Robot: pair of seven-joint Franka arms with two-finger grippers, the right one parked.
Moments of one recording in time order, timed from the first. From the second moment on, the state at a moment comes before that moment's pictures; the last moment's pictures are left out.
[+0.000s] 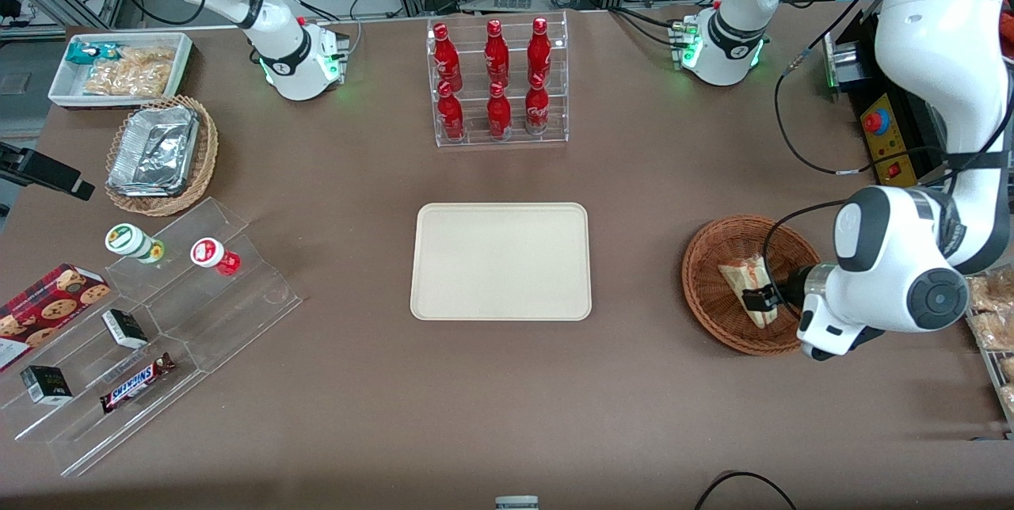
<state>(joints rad) 0.15 0.60 -0.28 -1.53 0.05 1.81 -0.52</state>
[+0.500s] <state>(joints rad) 0.16 0.65 -0.25 -1.64 0.07 1.93 -0.53</state>
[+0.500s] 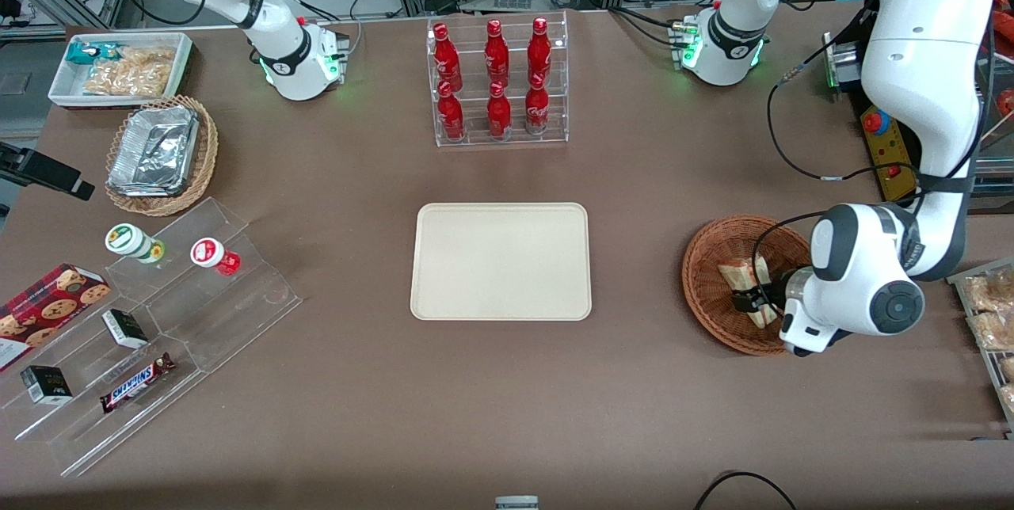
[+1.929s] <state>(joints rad) -0.36 0.68 -0.29 -1.34 0.08 1.83 -0.57</state>
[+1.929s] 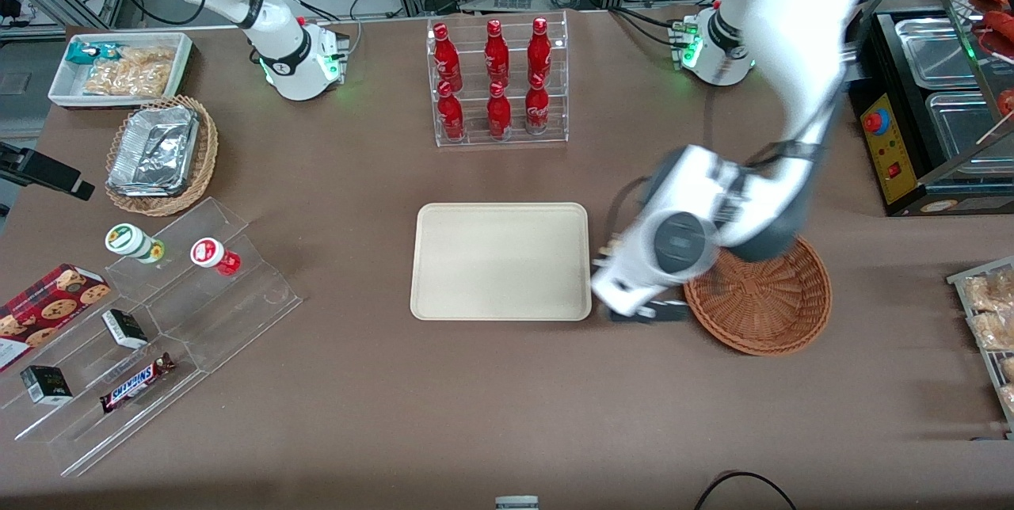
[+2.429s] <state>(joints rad) -0.58 0.95 -0.28 -1.16 0.08 1.94 -0.68</state>
